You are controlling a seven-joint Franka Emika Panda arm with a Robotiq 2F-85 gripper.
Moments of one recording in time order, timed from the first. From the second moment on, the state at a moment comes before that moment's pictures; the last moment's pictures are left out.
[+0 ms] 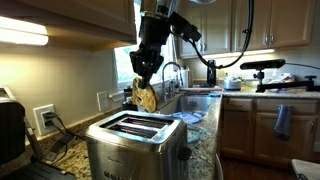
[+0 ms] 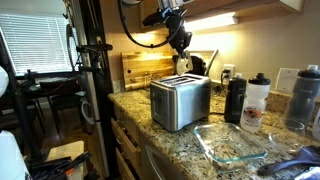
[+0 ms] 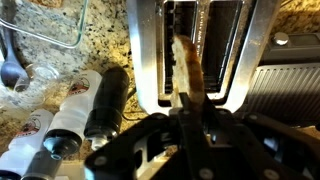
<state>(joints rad) 0.06 -0.23 0.12 -2.18 0.00 2.32 0.12</state>
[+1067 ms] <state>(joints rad) 0.08 -0.22 0.11 -2.17 0.15 2.25 -0.04</state>
